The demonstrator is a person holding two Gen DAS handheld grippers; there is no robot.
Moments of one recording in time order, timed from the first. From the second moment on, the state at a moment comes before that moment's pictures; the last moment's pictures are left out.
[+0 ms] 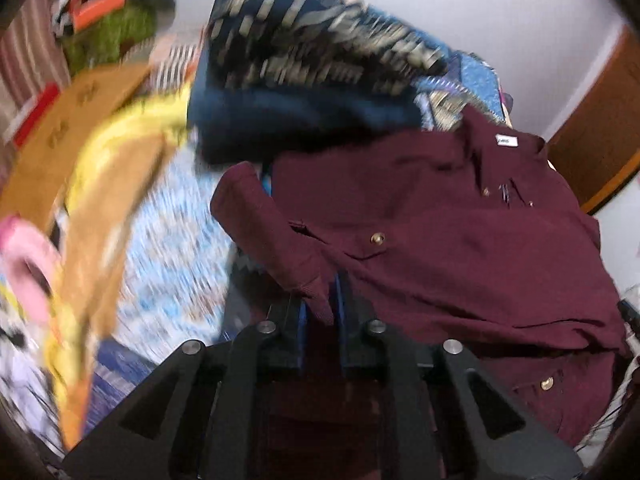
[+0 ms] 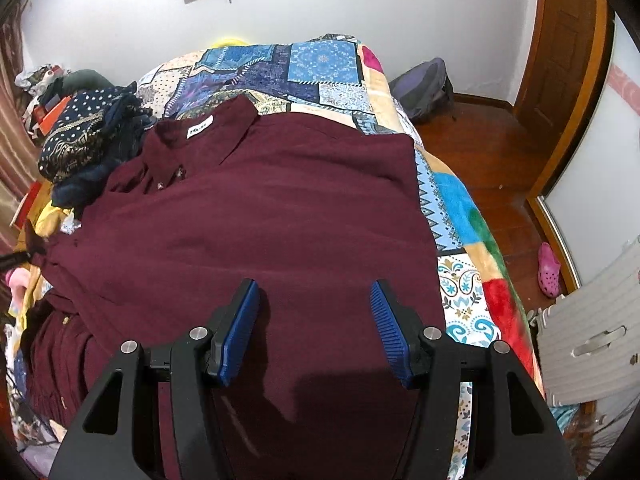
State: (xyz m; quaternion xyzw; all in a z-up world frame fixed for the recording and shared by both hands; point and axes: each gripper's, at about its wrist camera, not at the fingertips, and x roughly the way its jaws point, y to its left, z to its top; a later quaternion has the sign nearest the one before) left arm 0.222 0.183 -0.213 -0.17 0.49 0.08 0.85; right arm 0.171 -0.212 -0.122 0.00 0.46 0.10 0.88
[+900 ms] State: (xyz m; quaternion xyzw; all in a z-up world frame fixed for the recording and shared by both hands) left arm 0.241 0.244 -0.181 -0.18 0.47 0.11 0.86; right arm 0.202 -0.235 -0.082 0.02 0.43 0.10 0.90
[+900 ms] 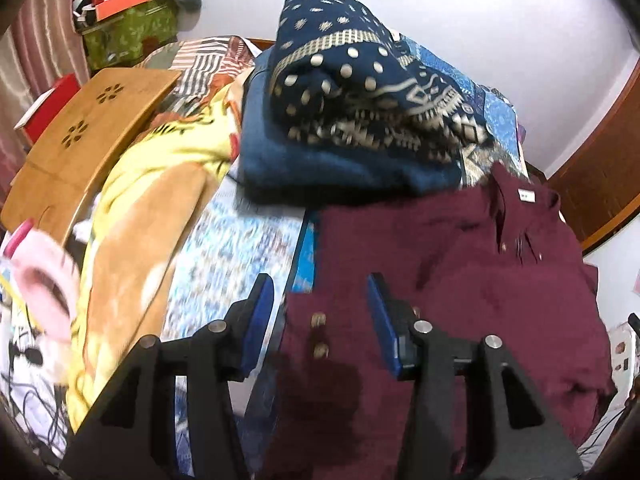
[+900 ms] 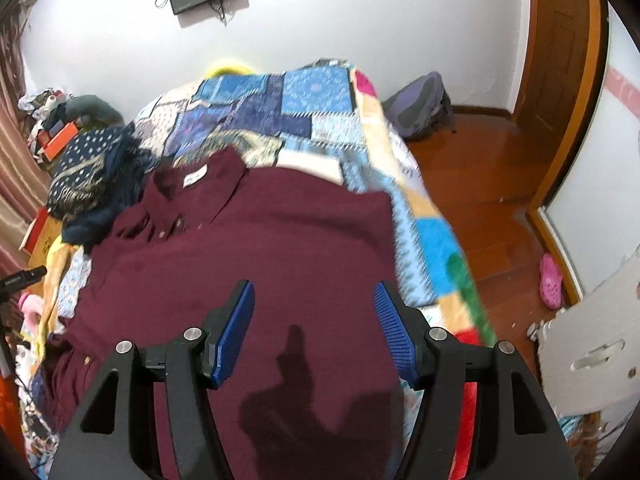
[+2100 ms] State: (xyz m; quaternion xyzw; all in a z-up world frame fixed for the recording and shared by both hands) left arm 0.363 0.245 -0.279 -0.19 0.54 0.10 0.81; right arm 0.324 -0.260 -0.158 0.05 0.53 0.08 0.84
